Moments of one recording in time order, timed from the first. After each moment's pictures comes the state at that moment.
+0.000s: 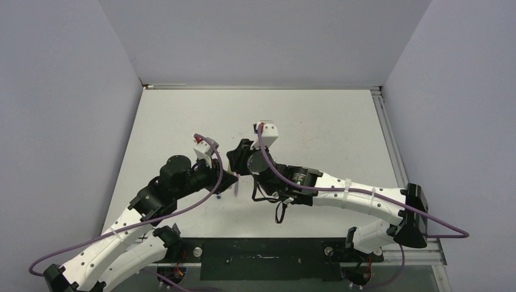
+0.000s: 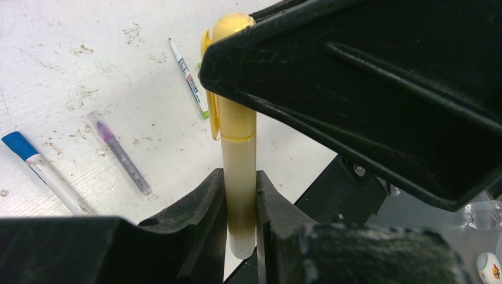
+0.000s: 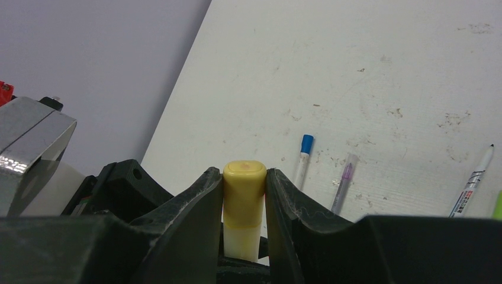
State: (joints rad) left arm -0.70 0.70 0.70 -0.35 0.21 -0.46; right arm 1.24 1.40 1.23 -0.17 0.63 0.76
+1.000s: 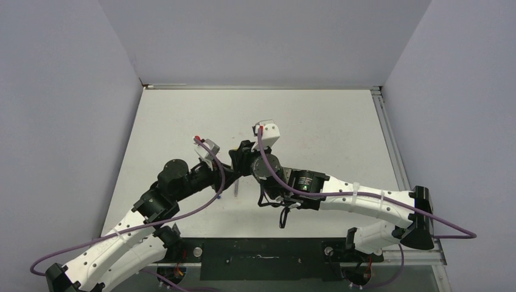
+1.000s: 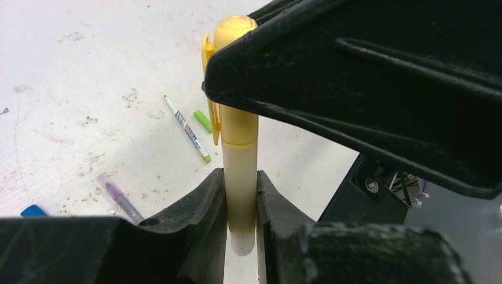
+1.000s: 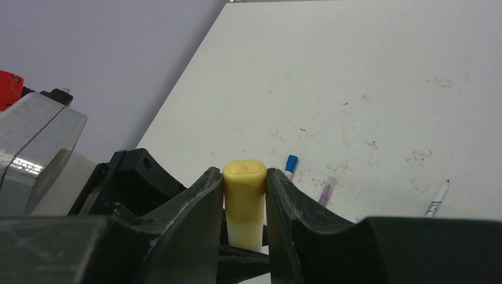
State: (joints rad) left arm -0.71 0.68 0.62 -0.13 0.23 -0.35; right arm 1.28 1.36 1.23 -0.14 0.68 0.59
